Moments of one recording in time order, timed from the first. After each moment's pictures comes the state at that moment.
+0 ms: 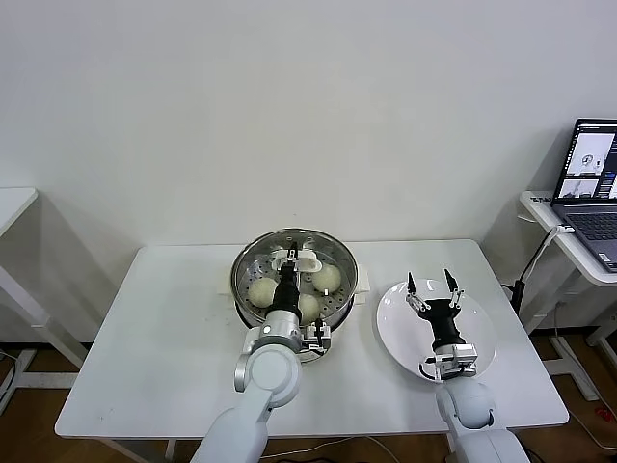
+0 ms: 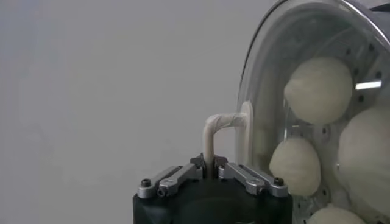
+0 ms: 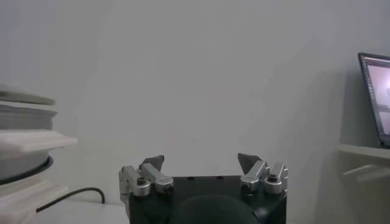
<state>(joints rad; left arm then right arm) 0.98 -1.51 -0.03 -1.76 1.57 0.43 0.24 -1.11 1.25 0.44 1.45 0.18 0.36 0.08</state>
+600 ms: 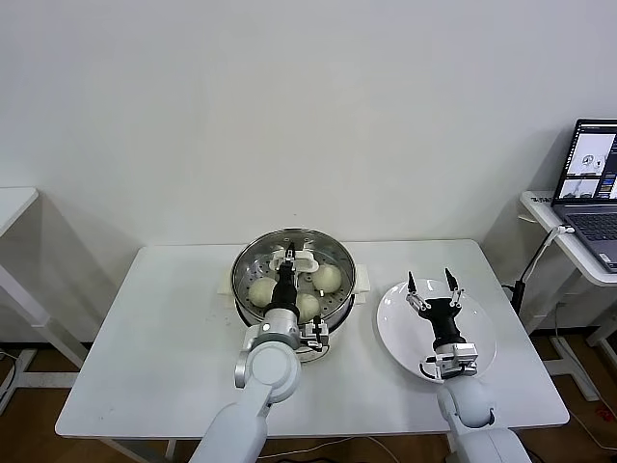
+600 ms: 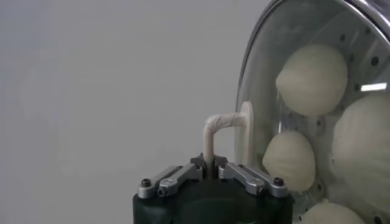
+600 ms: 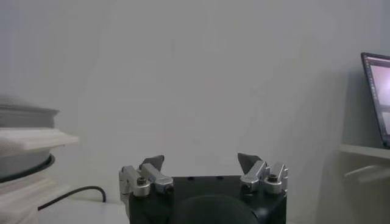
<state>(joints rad) 0.97 -1.52 -0.04 -1.73 1.57 0.42 0.23 -1.11 1.25 0.44 1.44 0.18 0.36 0.08</state>
